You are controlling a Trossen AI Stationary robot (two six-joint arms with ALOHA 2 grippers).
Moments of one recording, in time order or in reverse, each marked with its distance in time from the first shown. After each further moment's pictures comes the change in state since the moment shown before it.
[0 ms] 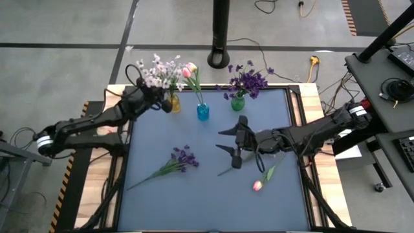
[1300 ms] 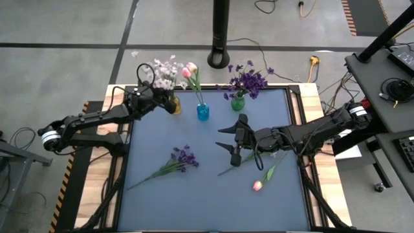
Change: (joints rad) left arm 0.032 0.123 0.000 -0.059 0.013 -0.149; right arm -0.017 0.000 0.000 0.000 0.000 -0.005
